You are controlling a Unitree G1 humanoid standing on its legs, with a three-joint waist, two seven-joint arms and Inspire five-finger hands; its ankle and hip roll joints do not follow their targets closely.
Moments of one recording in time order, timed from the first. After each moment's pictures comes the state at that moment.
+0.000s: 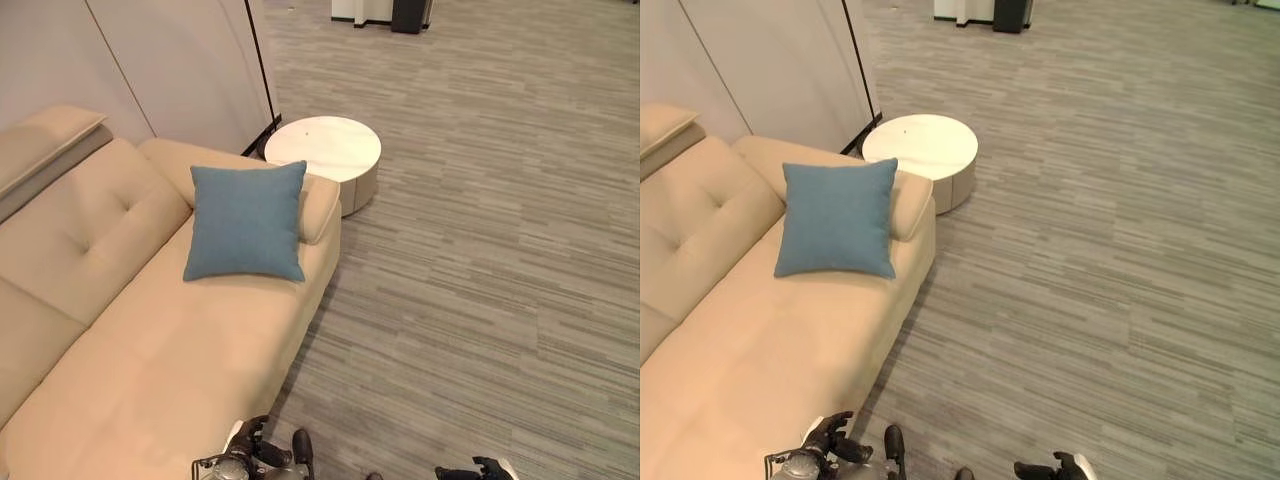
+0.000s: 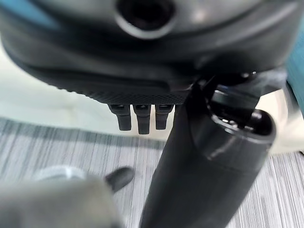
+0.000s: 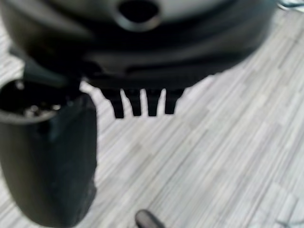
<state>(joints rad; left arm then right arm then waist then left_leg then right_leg) -0.06 0.17 -0.26 1.17 -0.04 -0.08 0.15 -0.01 -0.30 0.19 1.26 -0.06 0.00 -0.22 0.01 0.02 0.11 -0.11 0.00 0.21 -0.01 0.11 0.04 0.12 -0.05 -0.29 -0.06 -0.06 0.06</state>
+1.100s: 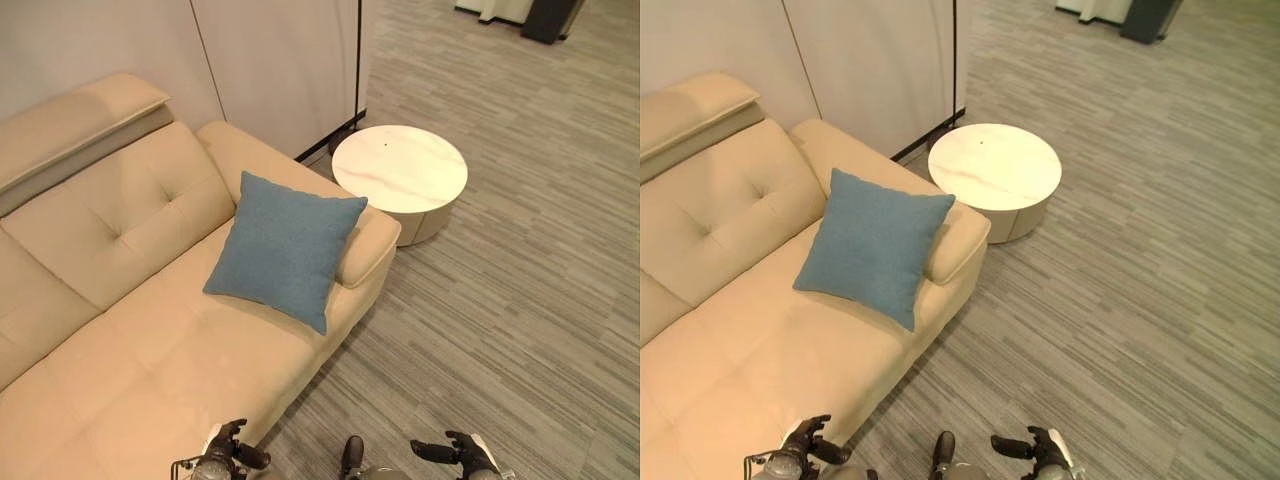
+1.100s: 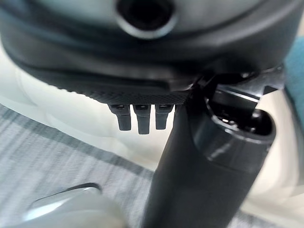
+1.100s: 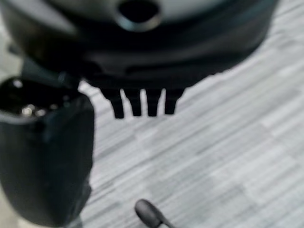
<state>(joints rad) -0.12 0.21 -0.25 1.20 -0.04 -0.07 0.16 -0.10 -0.27 0.21 1.21 -0.05 -0.02 -0.20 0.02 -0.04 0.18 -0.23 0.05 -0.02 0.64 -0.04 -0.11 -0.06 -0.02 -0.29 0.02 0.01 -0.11</state>
